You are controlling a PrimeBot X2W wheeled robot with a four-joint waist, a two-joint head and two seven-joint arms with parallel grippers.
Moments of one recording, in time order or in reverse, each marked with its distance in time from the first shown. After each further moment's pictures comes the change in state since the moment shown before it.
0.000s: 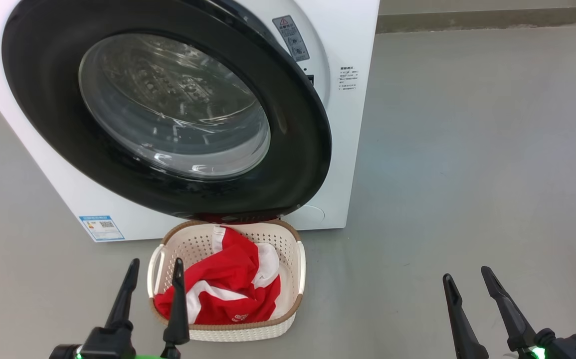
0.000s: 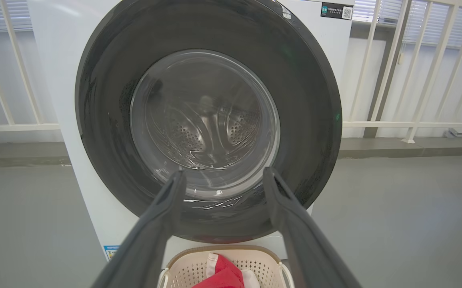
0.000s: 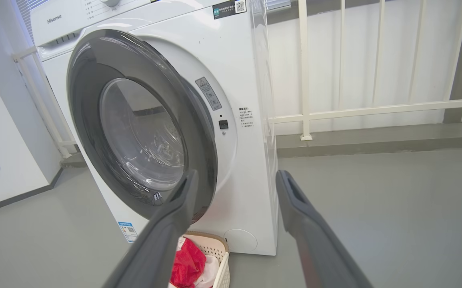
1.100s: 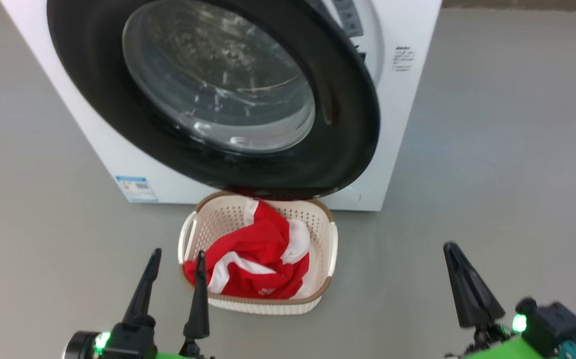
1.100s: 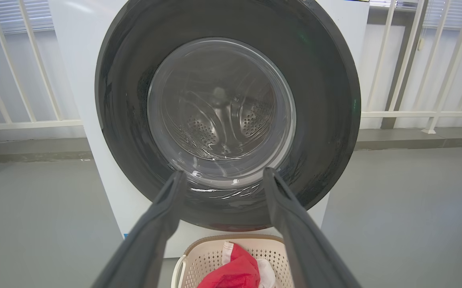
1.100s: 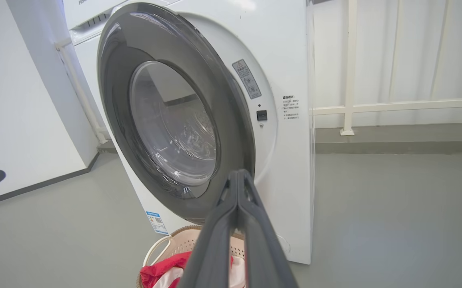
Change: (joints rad) left arm -0.014 -0.035 -0.021 -0.008 0.085 -0.026 0.000; right arm -0.104 0.000 0.026 0.061 -0.006 0.000 0.000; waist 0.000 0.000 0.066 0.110
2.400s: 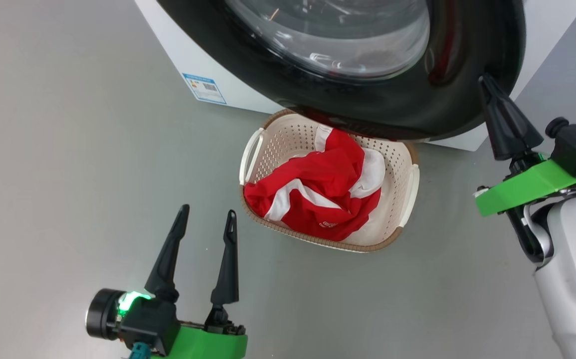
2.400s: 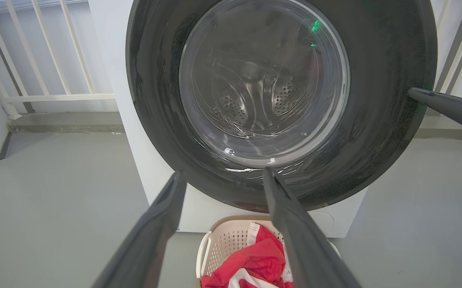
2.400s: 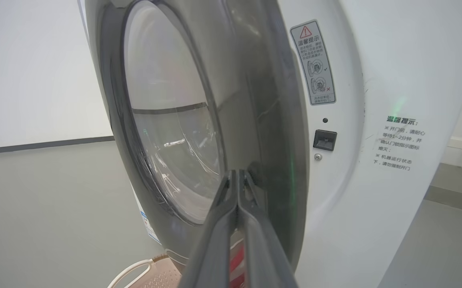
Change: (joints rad) left arm -0.105 -0.070 -0.043 -0.066 0.033 -0.019 0.000; right arm -0.663 -0.236 0.052 0.391 0.006 0.000 0.000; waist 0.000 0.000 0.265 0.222
